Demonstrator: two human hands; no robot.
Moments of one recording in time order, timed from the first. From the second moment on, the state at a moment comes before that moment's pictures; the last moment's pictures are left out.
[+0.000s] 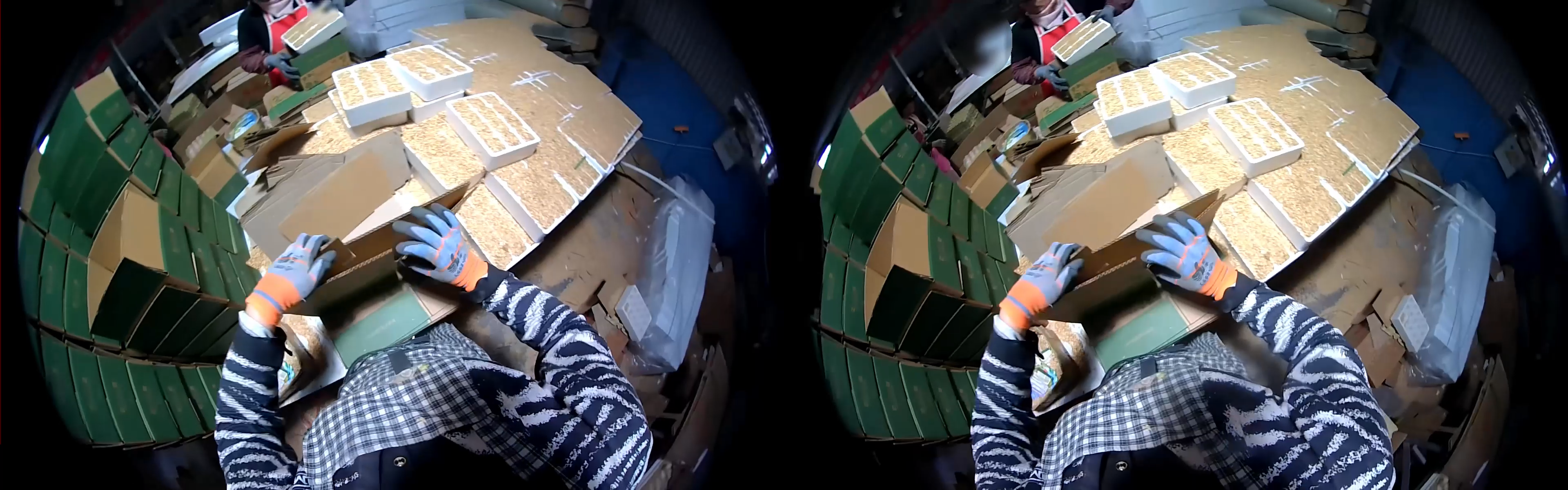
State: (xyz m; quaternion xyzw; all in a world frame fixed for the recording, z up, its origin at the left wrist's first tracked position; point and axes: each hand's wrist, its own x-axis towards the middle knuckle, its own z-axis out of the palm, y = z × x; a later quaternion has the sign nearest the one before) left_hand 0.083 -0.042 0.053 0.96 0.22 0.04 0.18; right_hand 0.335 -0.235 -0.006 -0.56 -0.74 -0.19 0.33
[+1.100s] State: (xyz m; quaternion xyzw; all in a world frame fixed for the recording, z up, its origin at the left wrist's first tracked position) left_hand 0.042 -0.068 0.046 0.72 0.33 0.29 0.53; right_hand 0.282 -0.214 -0.061 -0.56 -0.35 0.21 0.72
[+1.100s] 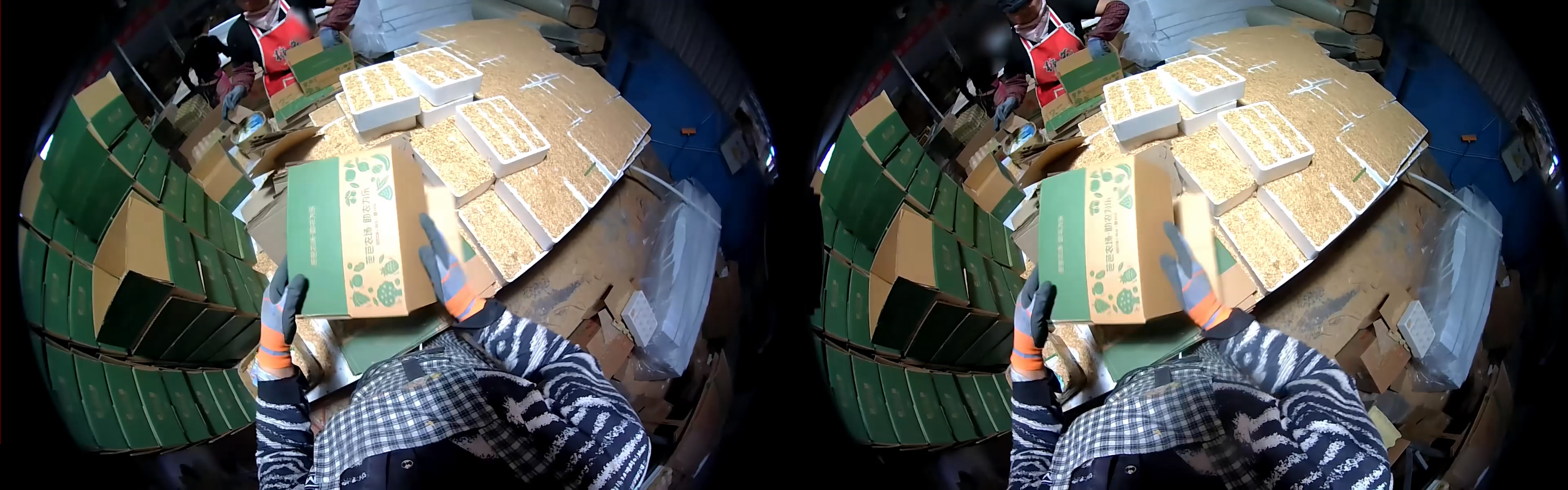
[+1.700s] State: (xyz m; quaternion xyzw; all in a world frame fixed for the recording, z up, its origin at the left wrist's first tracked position) left_hand 0.098 -0.093 0.001 0.90 0.22 0.19 0.33; right_hand 0.648 -0.162 -0.120 -0.87 0.09 0.02 0.48
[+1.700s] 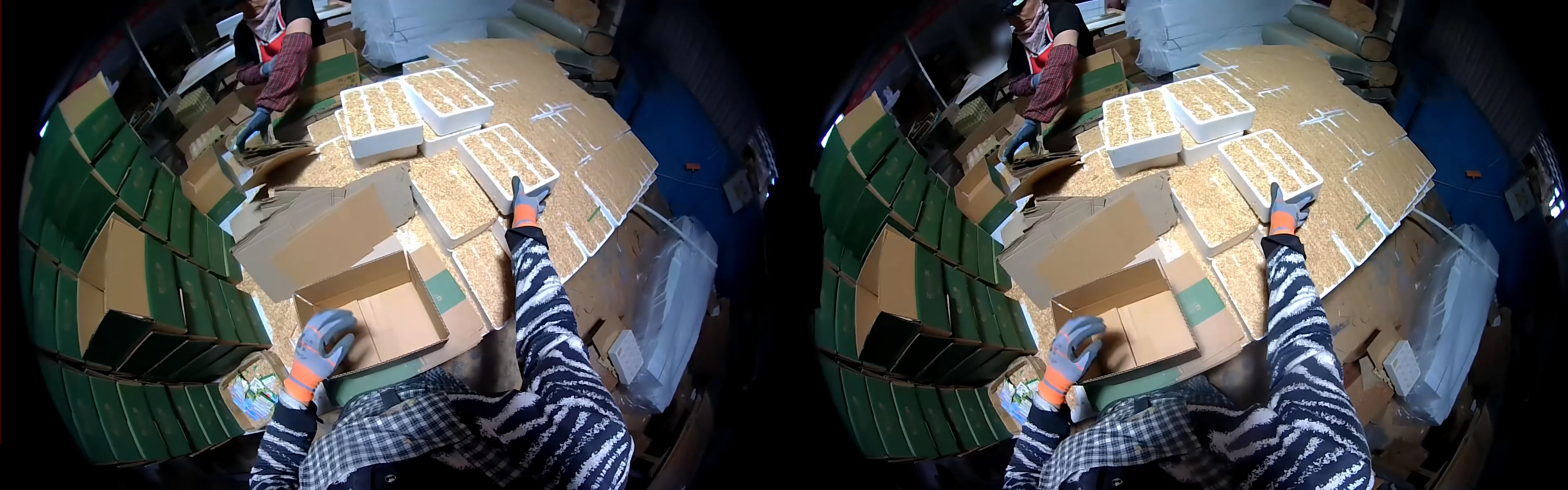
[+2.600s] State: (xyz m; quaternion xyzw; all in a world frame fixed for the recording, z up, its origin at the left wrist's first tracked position) left_hand 0.081 -0.072 -0.113 0.70 0.44 0.38 0.40; right_hand 0.348 -0.202 -0.008 -0.59 -0.49 0.39 0.51
